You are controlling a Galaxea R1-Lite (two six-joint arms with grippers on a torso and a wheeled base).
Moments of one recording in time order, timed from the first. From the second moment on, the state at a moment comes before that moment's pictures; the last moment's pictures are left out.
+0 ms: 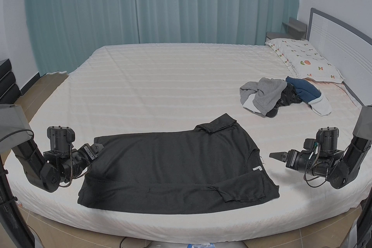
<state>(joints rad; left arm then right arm) -0.03 2.03 -0.48 -0.94 0.06 -0.68 0.08 2.07 -0.43 -1.08 0.28 0.46</state>
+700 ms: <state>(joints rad) -0.03 2.03 -0.50 -0.94 0.06 -0.72 0.08 2.07 -0.43 -1.08 0.28 0.46</state>
